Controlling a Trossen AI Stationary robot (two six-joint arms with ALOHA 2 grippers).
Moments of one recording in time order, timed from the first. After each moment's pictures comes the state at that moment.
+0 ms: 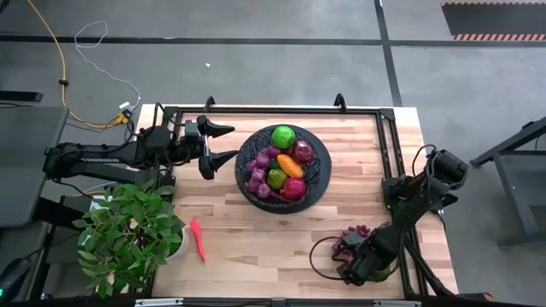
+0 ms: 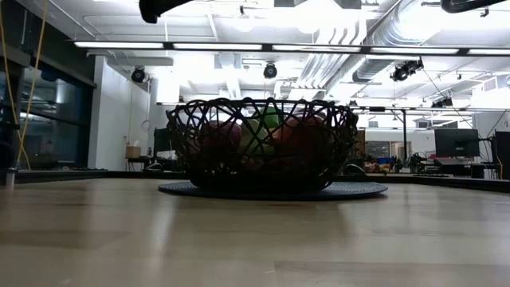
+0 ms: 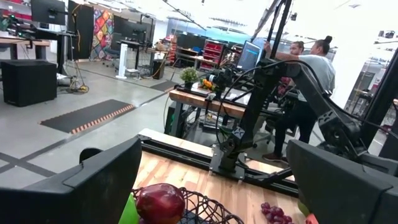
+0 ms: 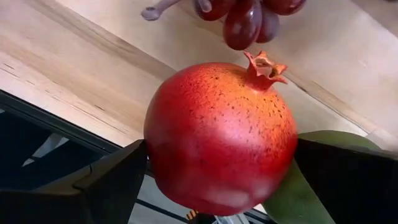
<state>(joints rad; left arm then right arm) 0.17 0.81 0.69 0.19 -0.17 -0.19 0.85 1.67 1.06 -0.75 -0.19 1.89</state>
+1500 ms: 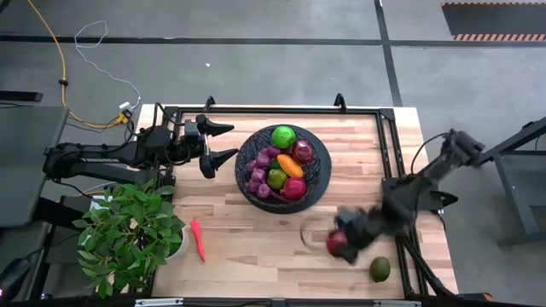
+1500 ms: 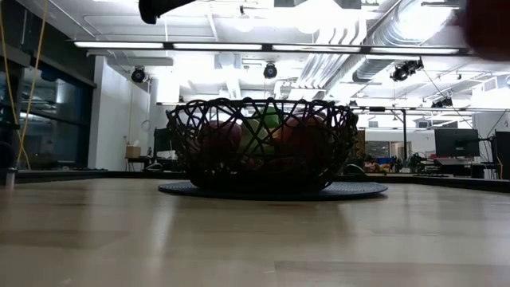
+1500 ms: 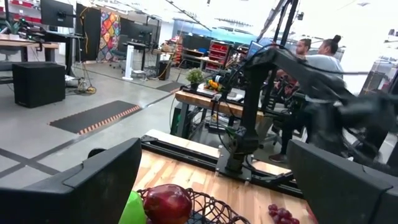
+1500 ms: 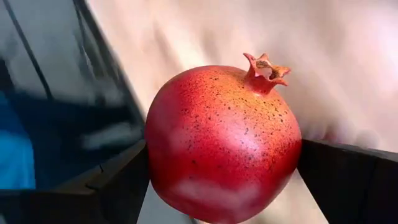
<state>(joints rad) 0.18 0.81 0.69 0.18 -0.19 -0.18 0.64 1.35 1.11 -0.79 0.07 1.22</state>
